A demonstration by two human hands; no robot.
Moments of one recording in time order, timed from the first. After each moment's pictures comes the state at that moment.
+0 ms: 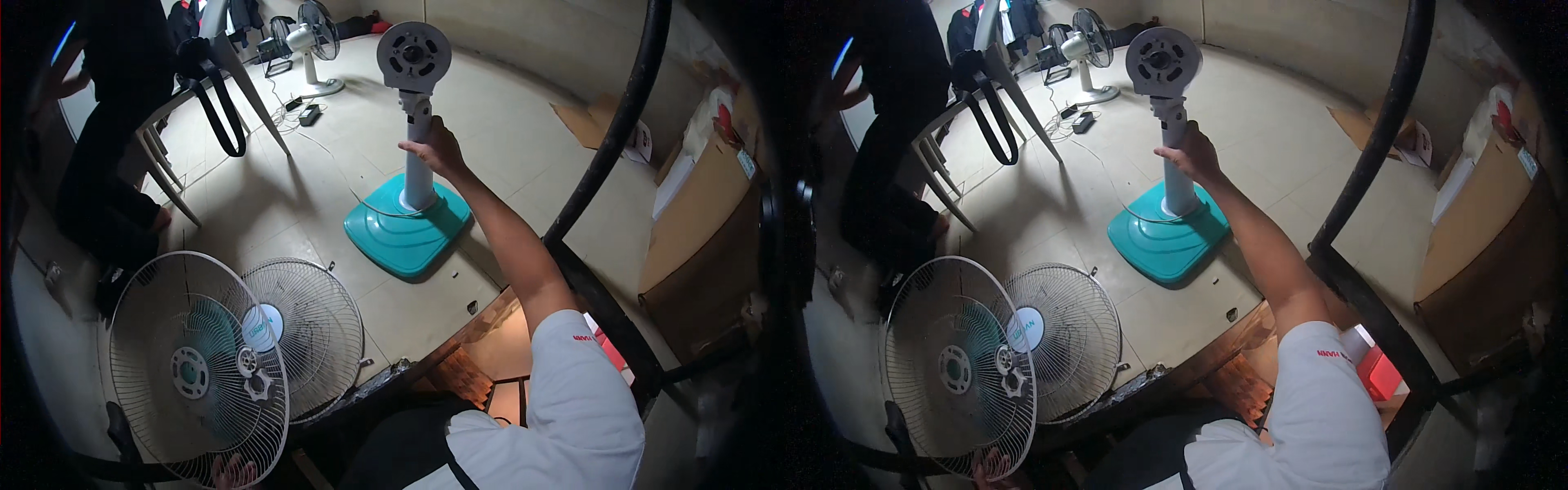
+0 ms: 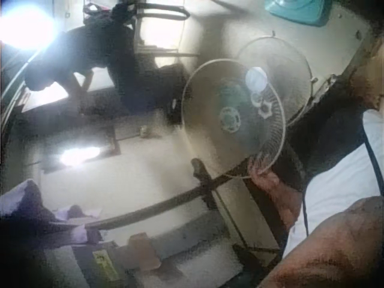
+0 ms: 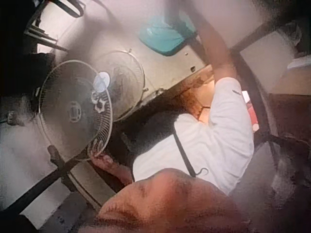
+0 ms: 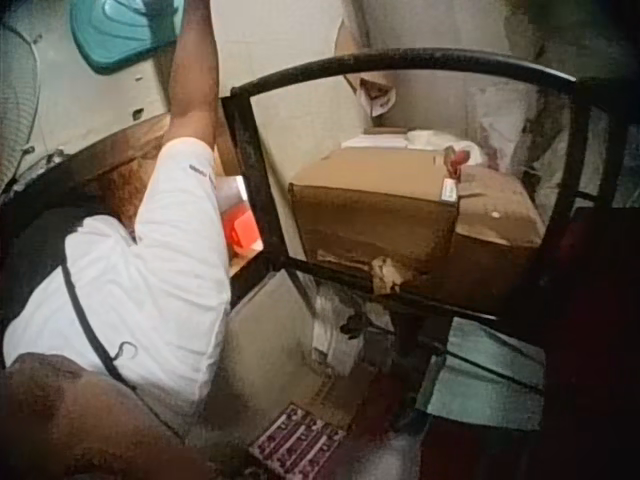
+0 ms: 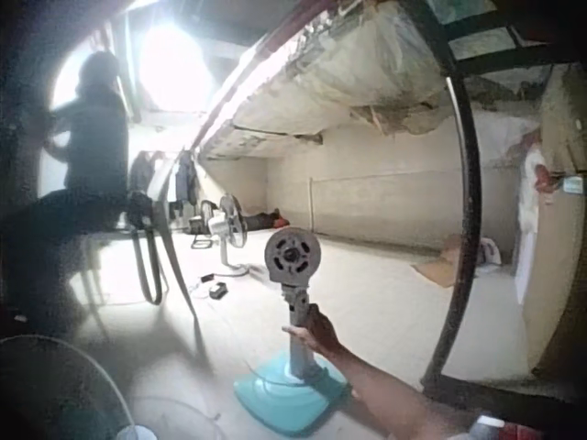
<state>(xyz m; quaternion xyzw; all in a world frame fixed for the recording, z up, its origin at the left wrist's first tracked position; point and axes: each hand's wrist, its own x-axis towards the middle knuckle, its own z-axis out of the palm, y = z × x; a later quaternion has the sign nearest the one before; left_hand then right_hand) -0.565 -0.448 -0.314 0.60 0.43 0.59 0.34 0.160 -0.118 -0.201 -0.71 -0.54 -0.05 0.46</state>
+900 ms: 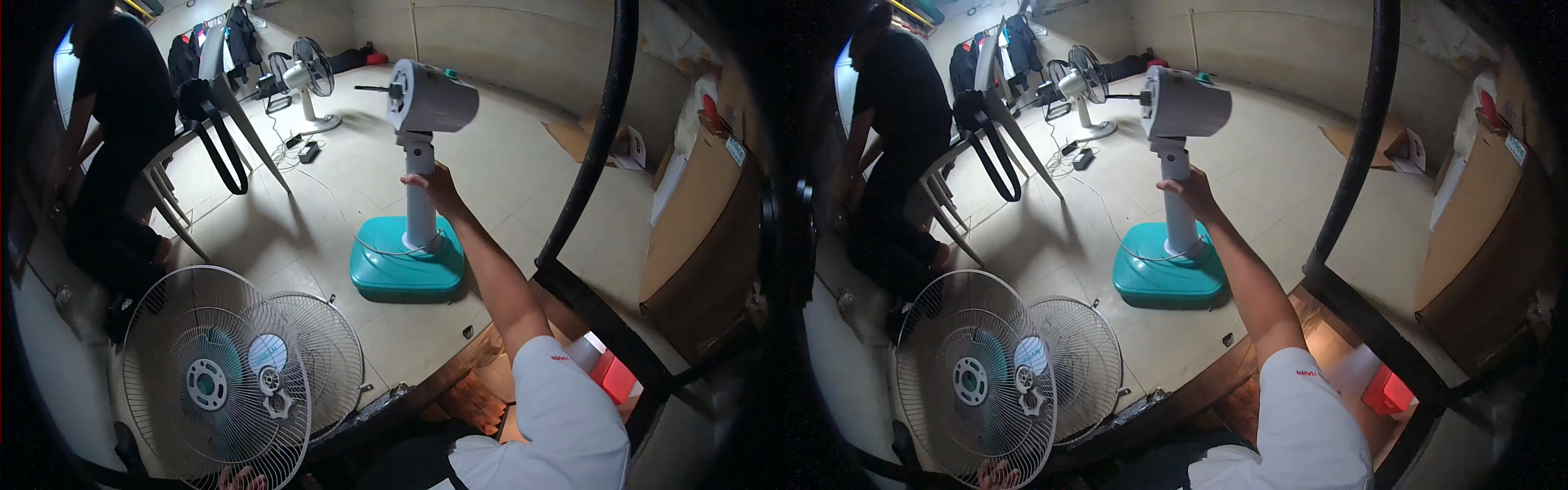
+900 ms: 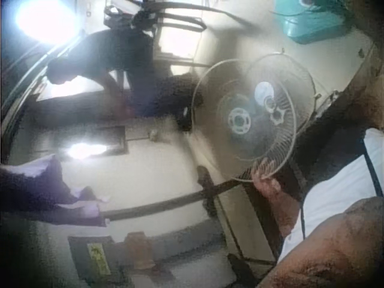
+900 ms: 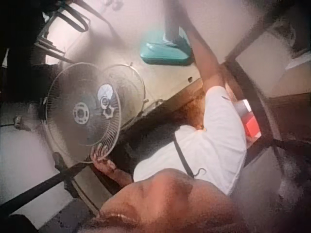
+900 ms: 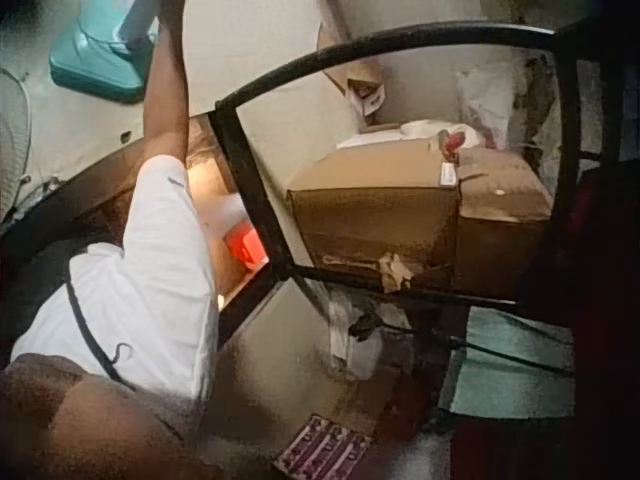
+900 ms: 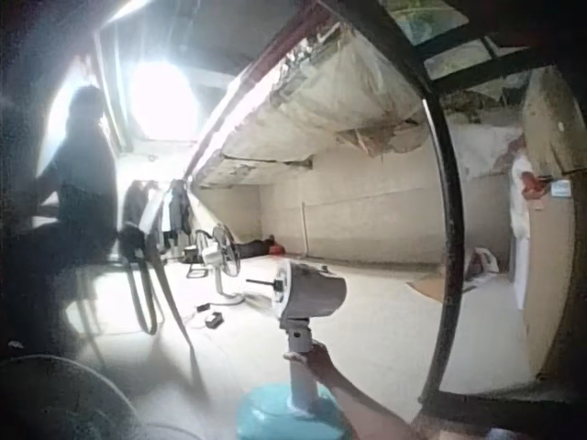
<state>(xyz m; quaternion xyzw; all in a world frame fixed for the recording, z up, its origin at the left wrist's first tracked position) -0.503 -0.444 -0.255 0.46 0.52 0.60 0.40 0.164 -0.139 -0.206 -0.54 -0.48 0.20 0.66</state>
